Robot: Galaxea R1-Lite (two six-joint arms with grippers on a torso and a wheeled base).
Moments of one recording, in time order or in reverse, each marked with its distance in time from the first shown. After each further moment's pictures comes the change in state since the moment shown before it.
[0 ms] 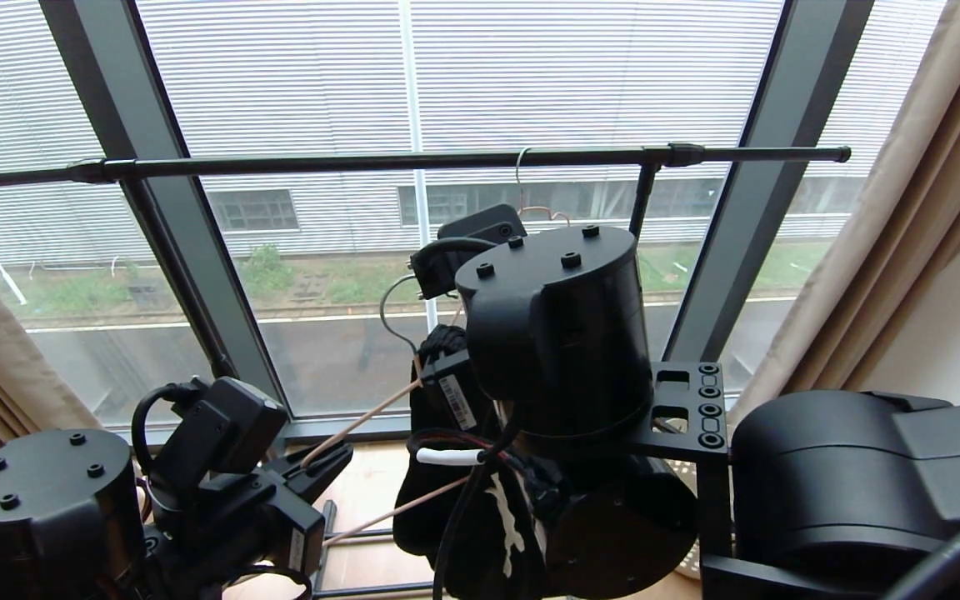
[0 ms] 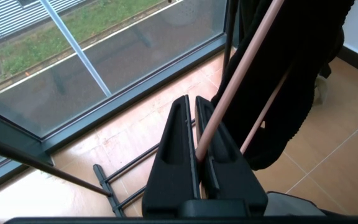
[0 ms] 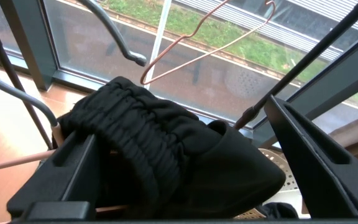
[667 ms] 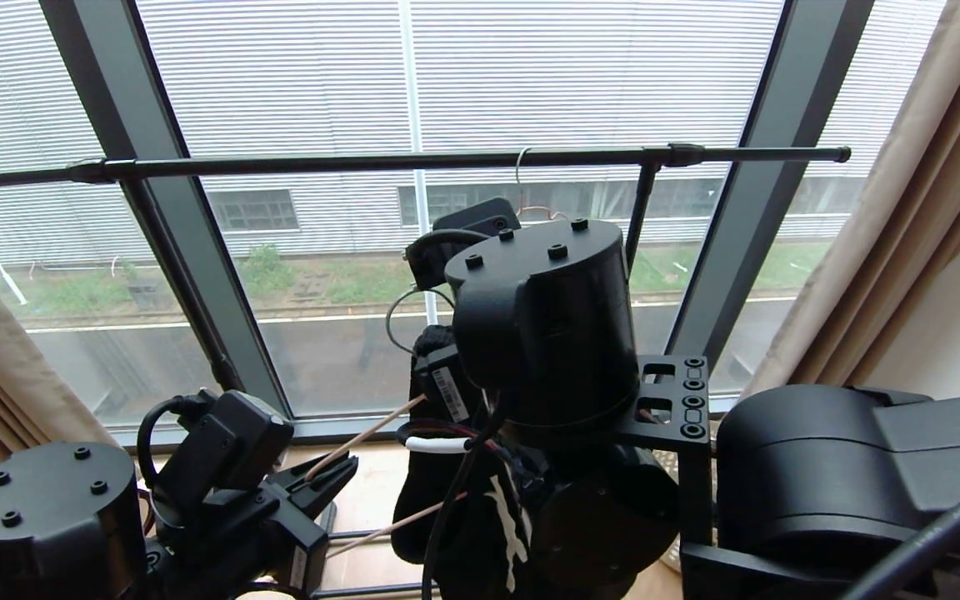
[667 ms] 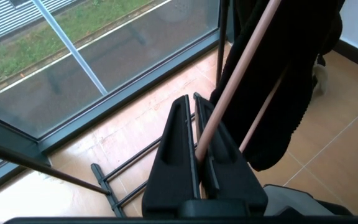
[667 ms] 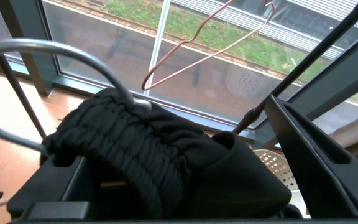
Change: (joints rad) left arm -0.028 -0.001 0.017 0.001 -0.001 0.005; right arm -0.001 0.019 -0.026 -0.004 0.000 0.009
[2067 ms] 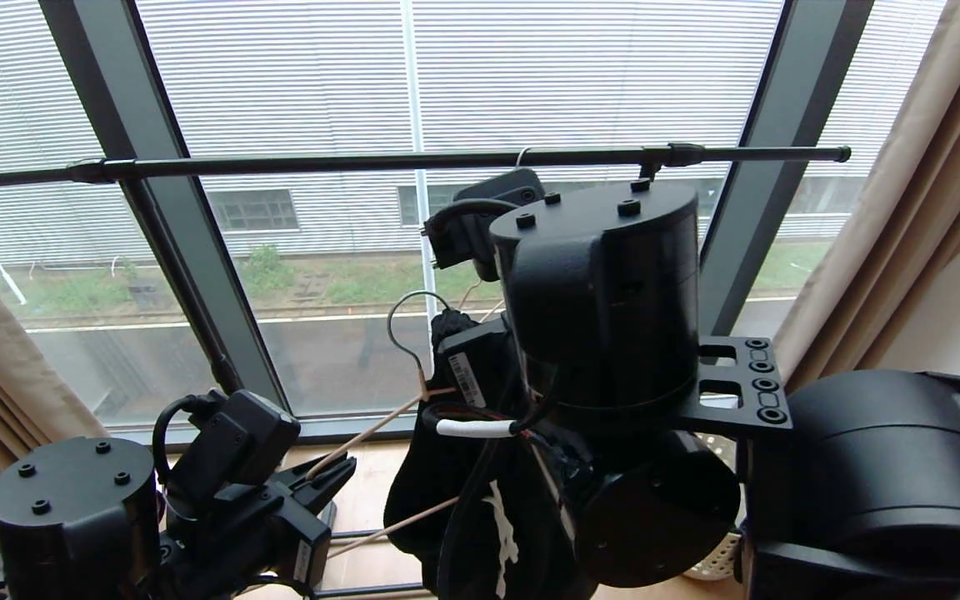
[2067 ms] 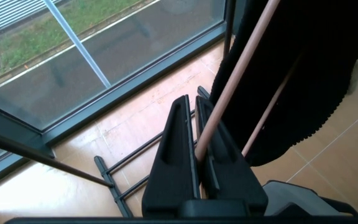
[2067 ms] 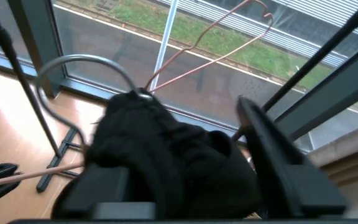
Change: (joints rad) left arm 0.021 0.030 -0.003 0.005 0.002 0.004; right arm -0.001 -0.055 0.020 0.000 -0.002 -0.025
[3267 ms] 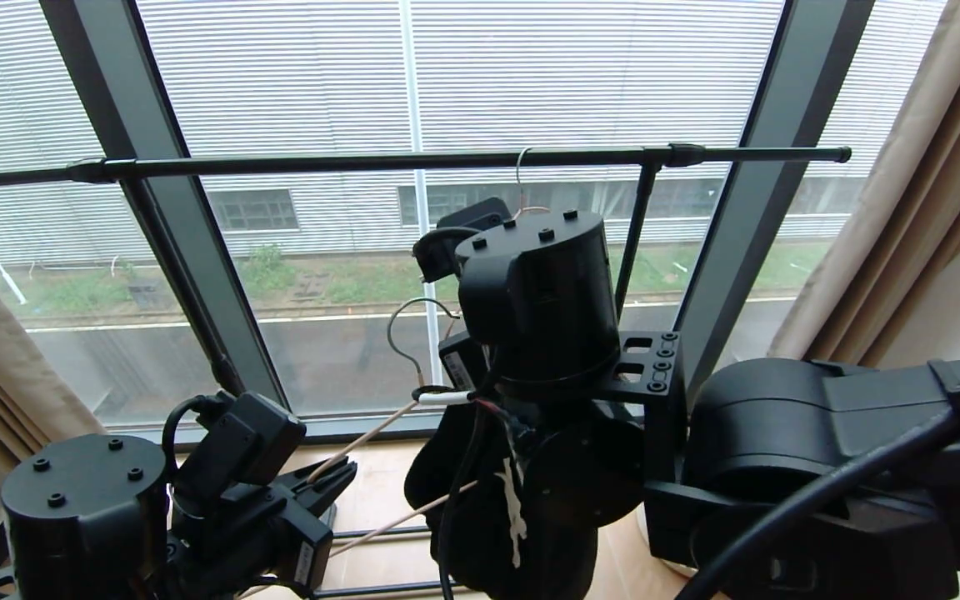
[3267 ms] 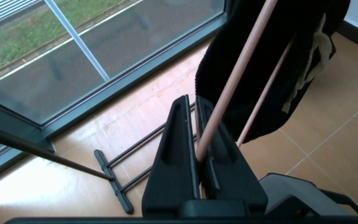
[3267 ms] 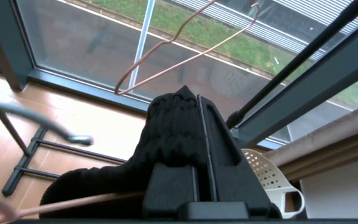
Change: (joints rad) left arm 0.002 0.000 -0.017 0.050 -0.001 -0.004; right arm -0.054 0.090 -0.054 0.002 0.018 -0.041
